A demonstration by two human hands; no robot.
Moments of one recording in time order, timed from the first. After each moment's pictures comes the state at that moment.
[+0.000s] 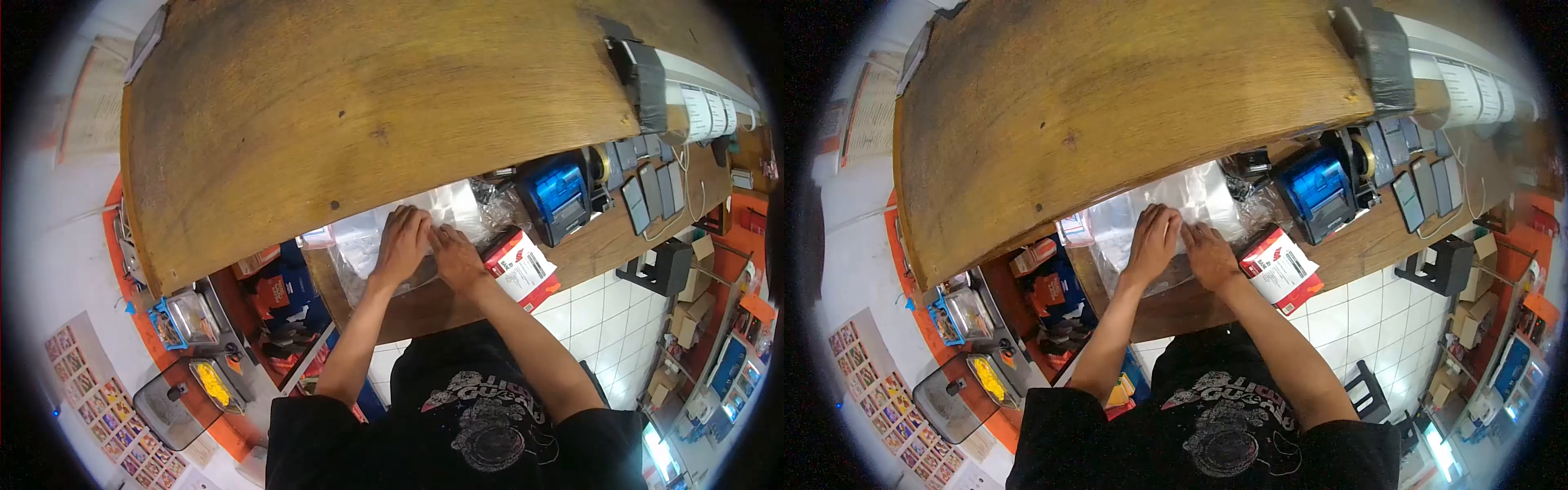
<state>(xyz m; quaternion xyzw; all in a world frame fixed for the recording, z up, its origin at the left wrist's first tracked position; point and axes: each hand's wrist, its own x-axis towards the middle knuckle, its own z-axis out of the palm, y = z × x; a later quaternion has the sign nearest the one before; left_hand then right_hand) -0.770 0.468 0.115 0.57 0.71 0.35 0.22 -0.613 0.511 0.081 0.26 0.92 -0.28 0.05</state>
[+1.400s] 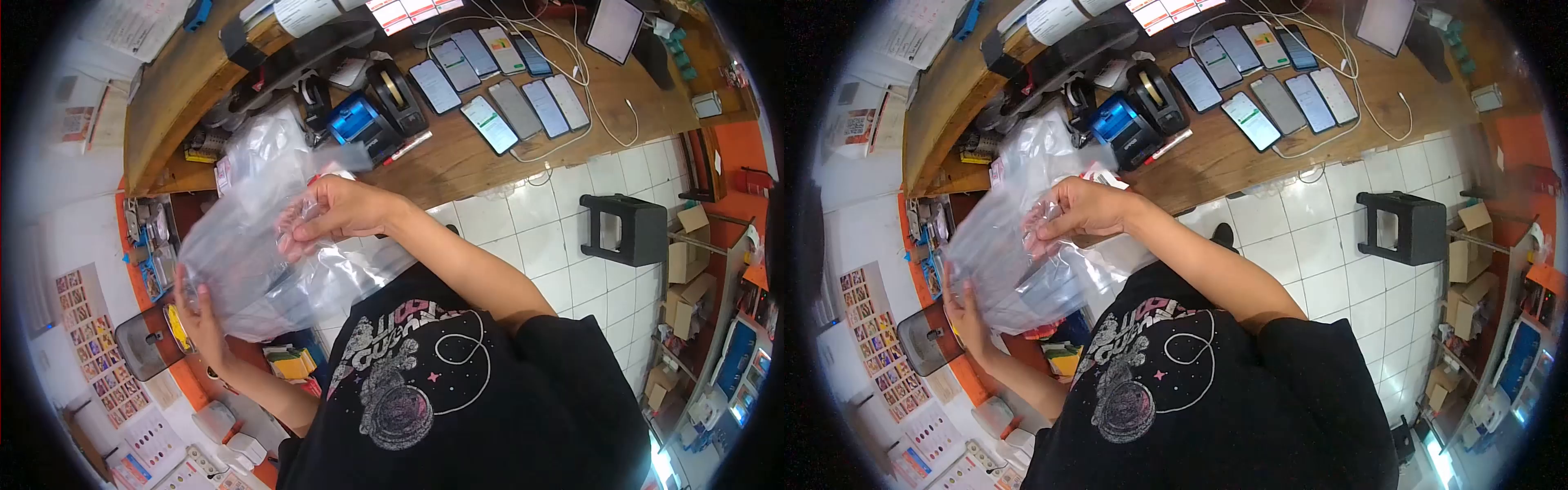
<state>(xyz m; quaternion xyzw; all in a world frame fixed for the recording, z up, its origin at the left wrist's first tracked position) -0.490 0.326 0.392 0.31 0.88 0.37 -0.01 -0.340 0.601 0.275 -0.12 0.22 -0.97 0.03</state>
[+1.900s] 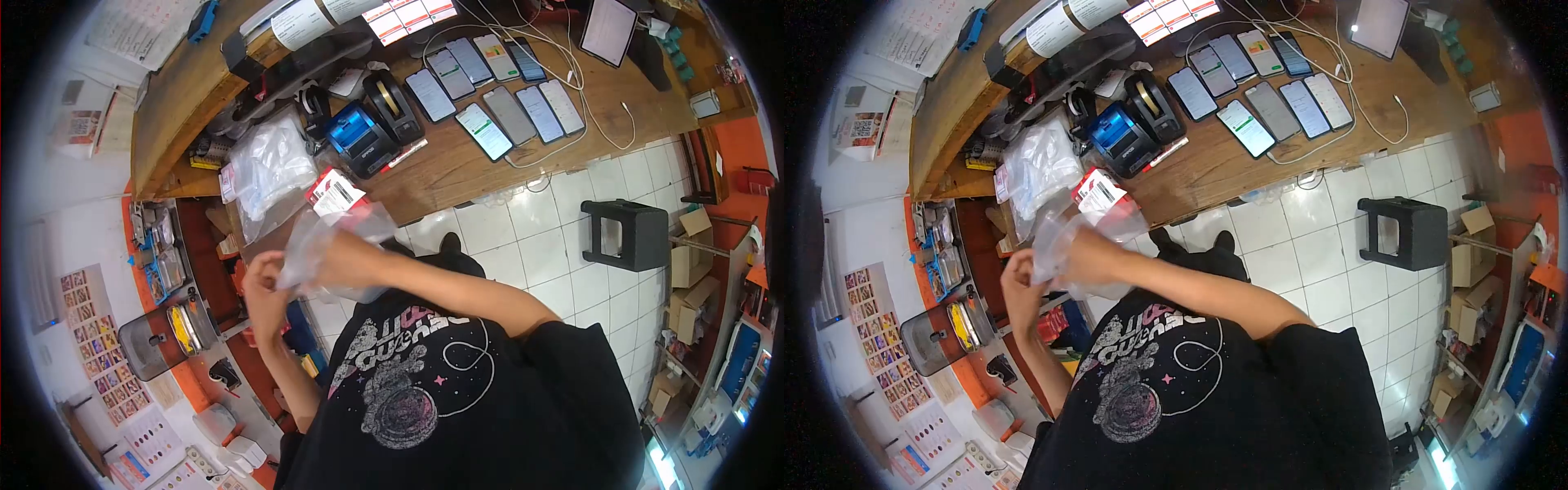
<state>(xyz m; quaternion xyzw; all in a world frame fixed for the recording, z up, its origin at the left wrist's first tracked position) -0.418 0.395 0.340 0.23 0.75 0.52 0.34 -0.315 0.543 0.253 0.07 0.74 -0.63 -0.22</state>
